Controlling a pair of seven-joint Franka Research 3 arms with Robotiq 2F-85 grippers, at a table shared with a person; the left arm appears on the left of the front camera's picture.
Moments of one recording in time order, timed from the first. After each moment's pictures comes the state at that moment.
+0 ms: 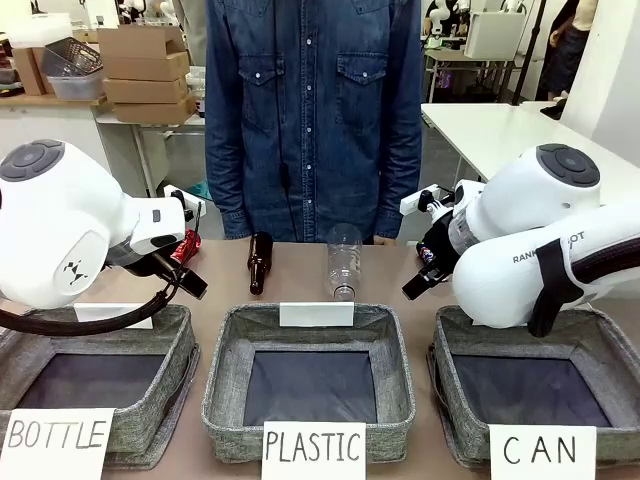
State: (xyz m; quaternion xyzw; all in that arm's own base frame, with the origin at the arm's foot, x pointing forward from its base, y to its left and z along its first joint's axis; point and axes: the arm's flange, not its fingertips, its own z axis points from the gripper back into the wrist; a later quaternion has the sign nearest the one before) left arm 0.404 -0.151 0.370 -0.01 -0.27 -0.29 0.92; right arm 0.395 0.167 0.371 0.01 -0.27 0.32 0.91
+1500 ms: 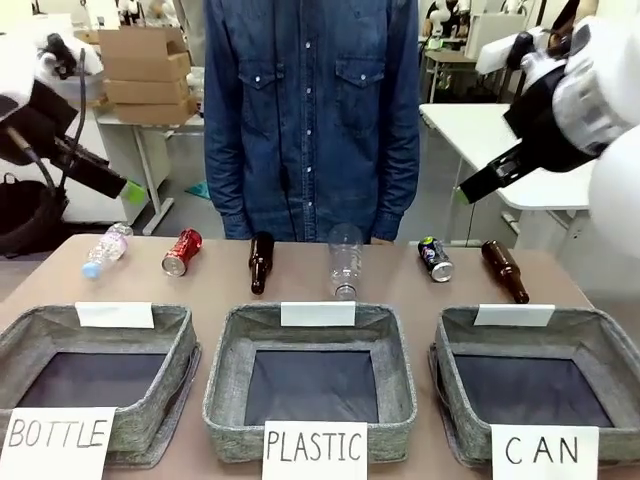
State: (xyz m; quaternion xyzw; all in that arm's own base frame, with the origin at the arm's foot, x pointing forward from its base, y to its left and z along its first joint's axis) left arm 0.323 -0.086 0.571 -0.07 -0.38 -0.37 0.84; right arm 0.290 0.145 0.576 -0.02 -0.38 0.26 0.89
